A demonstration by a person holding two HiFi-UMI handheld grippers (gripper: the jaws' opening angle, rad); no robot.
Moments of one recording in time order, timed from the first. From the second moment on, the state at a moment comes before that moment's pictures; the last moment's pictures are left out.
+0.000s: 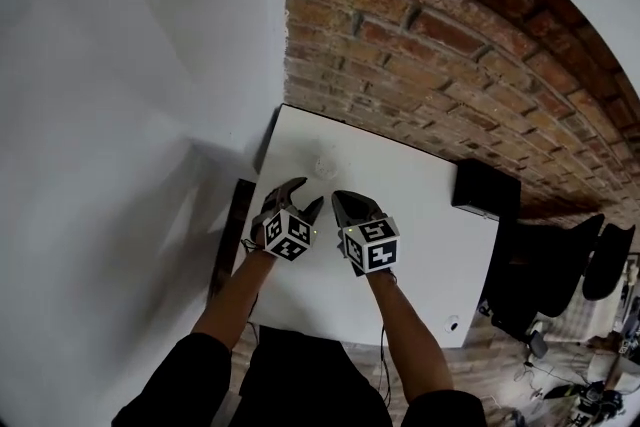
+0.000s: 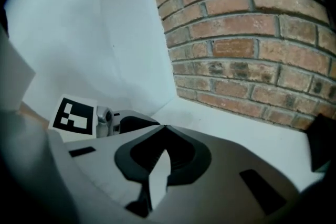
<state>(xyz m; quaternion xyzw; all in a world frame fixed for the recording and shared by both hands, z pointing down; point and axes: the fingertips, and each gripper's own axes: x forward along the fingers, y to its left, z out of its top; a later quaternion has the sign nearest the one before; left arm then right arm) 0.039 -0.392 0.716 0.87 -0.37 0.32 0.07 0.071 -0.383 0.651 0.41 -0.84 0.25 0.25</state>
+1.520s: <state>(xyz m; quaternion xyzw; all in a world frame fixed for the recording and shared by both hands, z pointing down) 0.020 -0.178 0.573 0.86 -0.45 0.24 0.04 0.130 -0.180 0.561 0.46 -0.86 0.13 0.19</state>
